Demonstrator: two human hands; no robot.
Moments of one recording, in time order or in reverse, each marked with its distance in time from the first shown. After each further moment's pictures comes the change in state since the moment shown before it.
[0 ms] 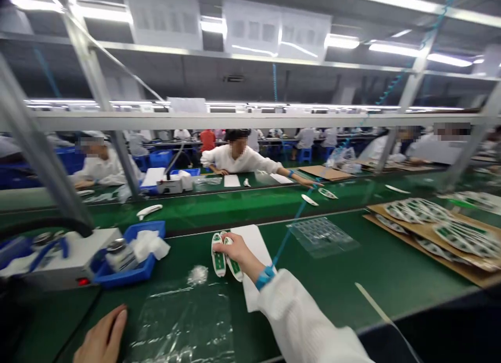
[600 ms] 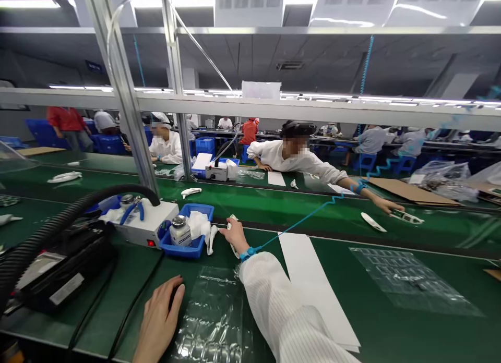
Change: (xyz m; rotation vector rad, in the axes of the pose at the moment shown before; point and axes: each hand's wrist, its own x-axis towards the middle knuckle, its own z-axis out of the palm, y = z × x) left_hand -0.017 0.005 0.003 -0.232 0.027 -0.002; right_hand 0.115 0.018 0.161 -0.492 -0.063 -0.152
